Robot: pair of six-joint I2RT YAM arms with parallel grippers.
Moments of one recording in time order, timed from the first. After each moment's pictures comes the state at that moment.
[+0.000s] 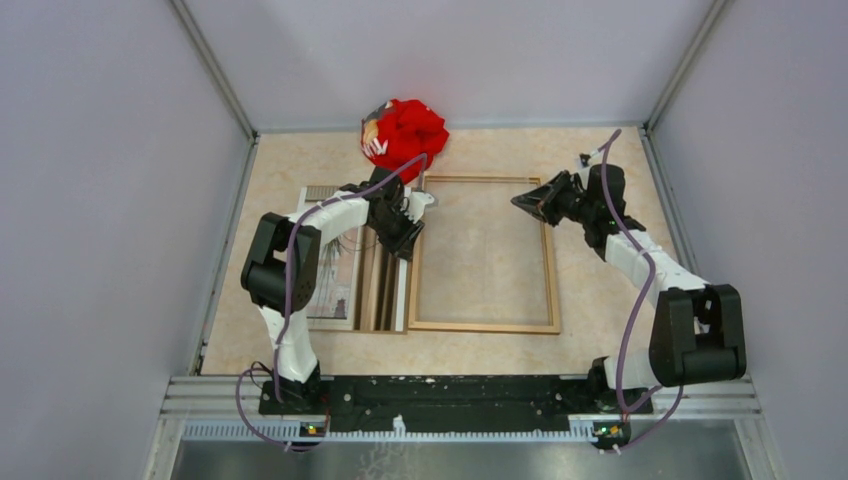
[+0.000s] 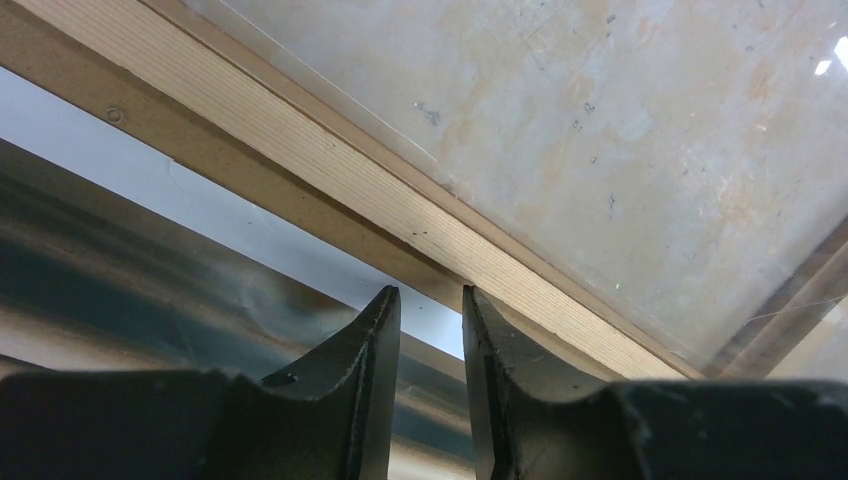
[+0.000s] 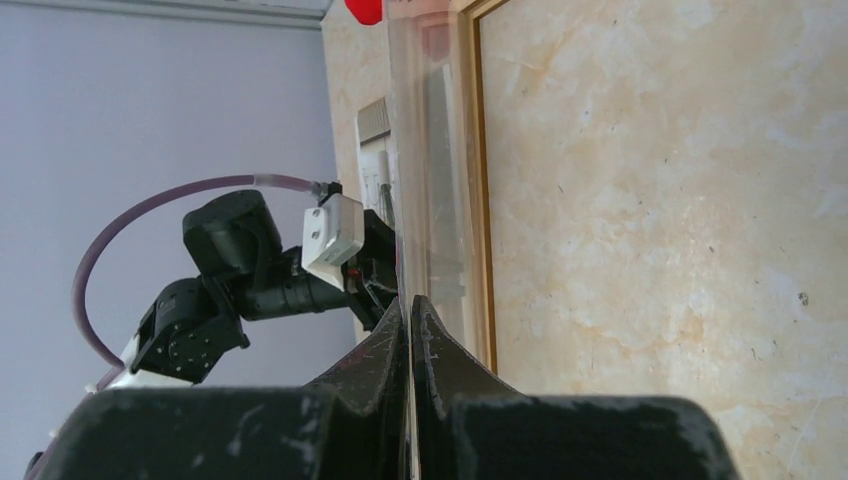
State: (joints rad) left arm -0.40 1.91 1.29 -0.60 0.45 0.40; right arm 0.12 1.39 0.83 0.13 -0.59 1.02
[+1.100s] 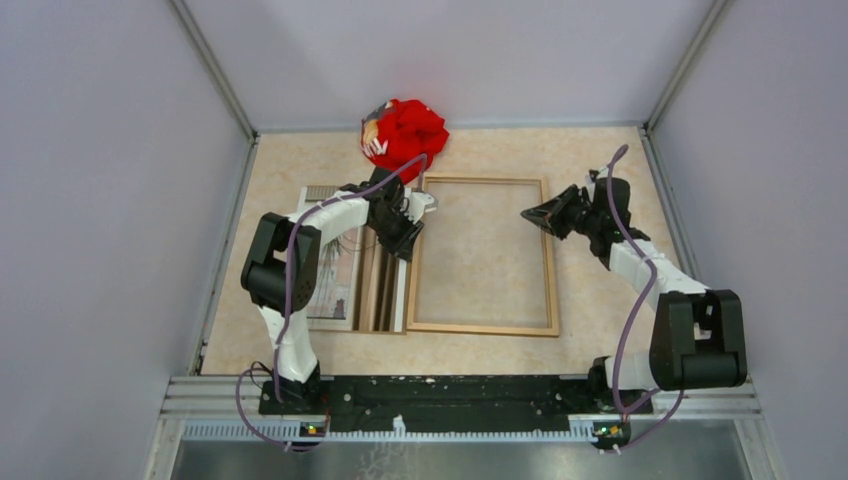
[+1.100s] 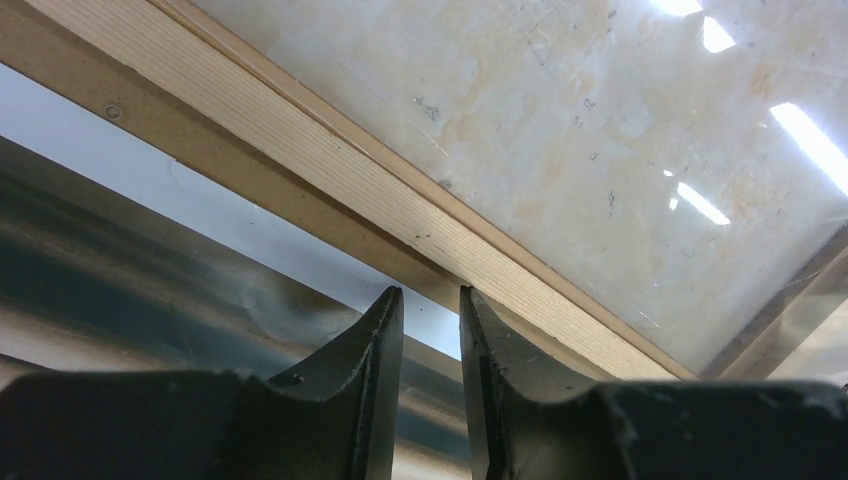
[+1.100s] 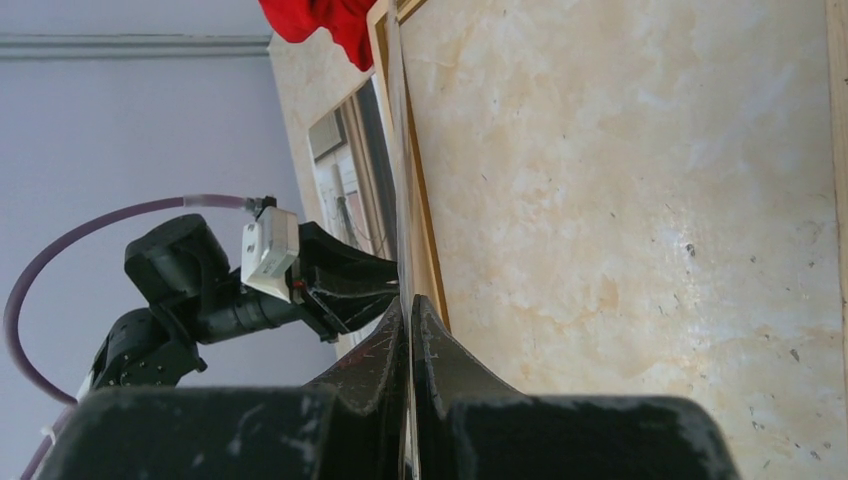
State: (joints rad) left arm -0.40 1.91 1.29 -0.60 0.45 0.40; right arm 0.06 1.36 0.75 0.08 -0.54 1.00
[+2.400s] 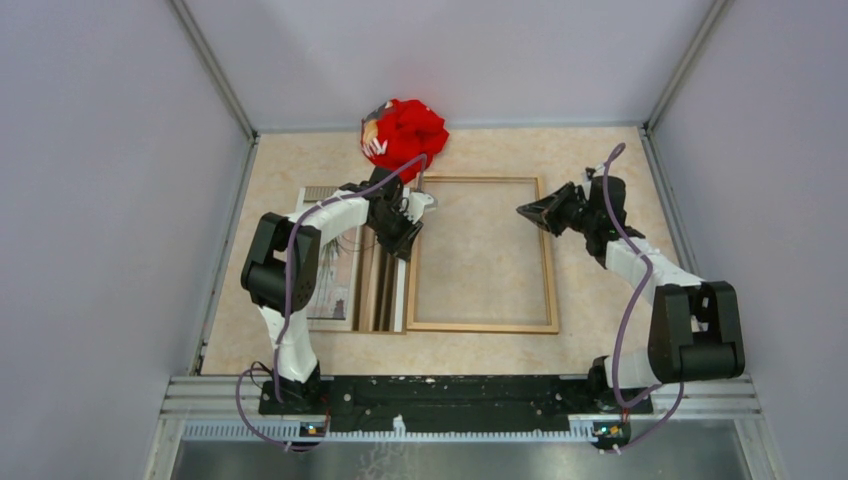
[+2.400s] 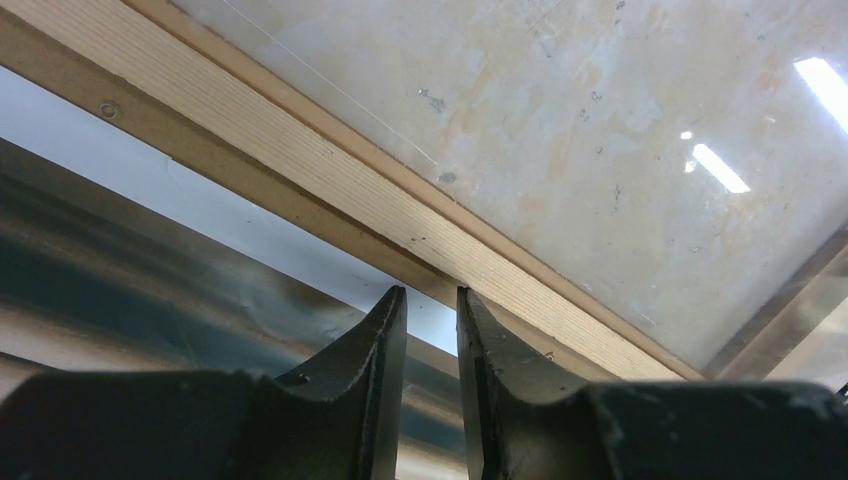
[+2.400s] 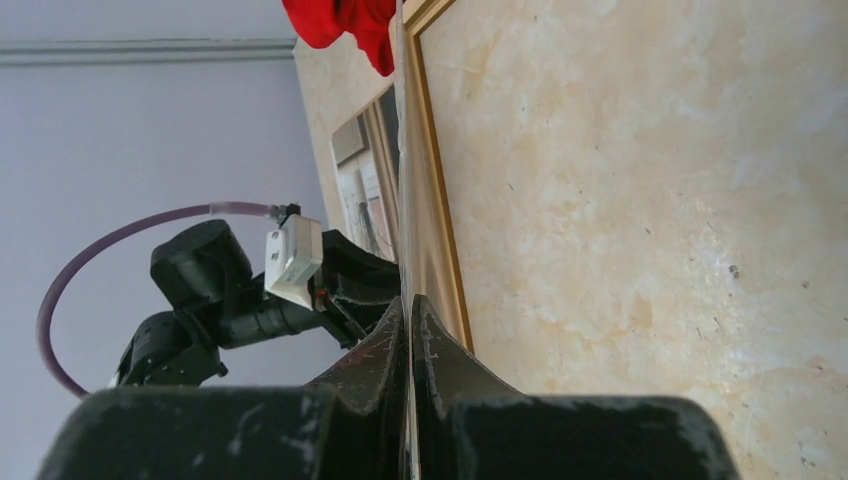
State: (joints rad) left arm -0.40 1.91 1.30 -0.62 0.44 0.40; right arm 0.08 1.40 0.75 0.18 -0.56 1.07
